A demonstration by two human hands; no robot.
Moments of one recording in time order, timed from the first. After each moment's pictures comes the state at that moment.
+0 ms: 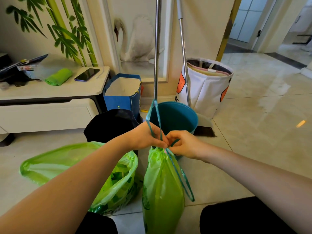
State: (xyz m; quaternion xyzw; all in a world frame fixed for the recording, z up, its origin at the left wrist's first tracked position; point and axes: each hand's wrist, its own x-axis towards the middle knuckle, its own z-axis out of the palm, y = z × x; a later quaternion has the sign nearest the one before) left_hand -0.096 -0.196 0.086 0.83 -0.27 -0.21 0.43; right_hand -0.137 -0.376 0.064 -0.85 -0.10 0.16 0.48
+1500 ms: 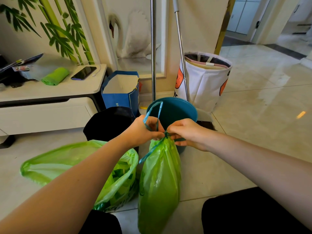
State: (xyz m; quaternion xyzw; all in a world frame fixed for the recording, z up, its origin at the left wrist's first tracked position) left_hand -0.090 -0.193 0.074 0.86 -0.25 -0.10 0.42; right_hand -0.128 -0.368 0.078 -0.77 0.09 0.19 0.60
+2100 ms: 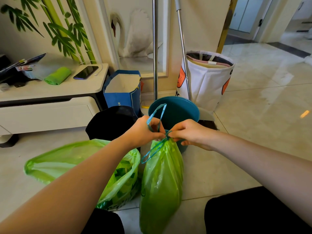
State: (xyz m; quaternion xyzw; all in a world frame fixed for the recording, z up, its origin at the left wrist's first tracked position) left_hand -0.095 -0.190 0.074 0.88 -0.25 -0.10 0.39; right_hand -0.128 -0.376 0.075 -0.82 0.04 0.20 0.53
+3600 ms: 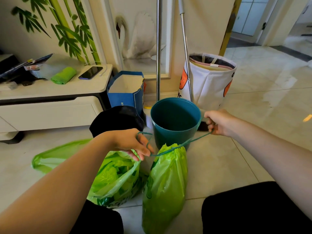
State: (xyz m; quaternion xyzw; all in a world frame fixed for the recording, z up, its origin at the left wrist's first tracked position) left_hand -0.102 -0.145 0.079 0.82 -0.14 -0.42 0.37; right_hand -0.110 -0.439 0.093 -0.73 0.32 0.08 0.59
